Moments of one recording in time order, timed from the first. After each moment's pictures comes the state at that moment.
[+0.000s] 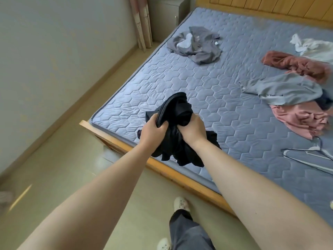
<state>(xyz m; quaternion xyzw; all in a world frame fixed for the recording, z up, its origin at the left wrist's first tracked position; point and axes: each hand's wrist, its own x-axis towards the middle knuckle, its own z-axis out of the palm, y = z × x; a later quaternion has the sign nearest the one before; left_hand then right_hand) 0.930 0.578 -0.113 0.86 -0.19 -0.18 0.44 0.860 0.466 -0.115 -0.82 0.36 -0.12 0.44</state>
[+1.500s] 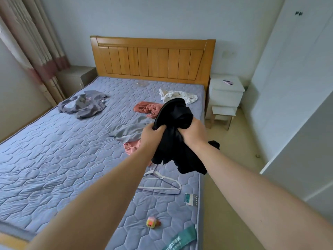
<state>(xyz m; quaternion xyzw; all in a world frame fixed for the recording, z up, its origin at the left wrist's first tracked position) 0.256 -0.036 0.041 0.75 -0.24 -0.24 0.57 0.153 -0.123 0.048 -0.79 0.43 -0.29 0.33</state>
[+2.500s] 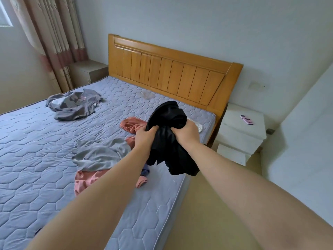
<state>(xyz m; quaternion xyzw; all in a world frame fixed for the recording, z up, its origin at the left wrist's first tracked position) 0.316 -0.490 0.033 0.70 -0.04 -0.19 0.69 0.249 -0.600 0.050 -0.83 0.32 -0.21 0.41</state>
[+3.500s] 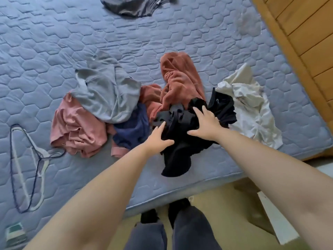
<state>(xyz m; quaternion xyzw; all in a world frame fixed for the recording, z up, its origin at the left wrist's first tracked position) 0.567 -0.769 -0.269 0.79 0.13 -0.32 0.50 0.641 -0.960 -0.233 -0.94 -0.07 0.31 0.09</state>
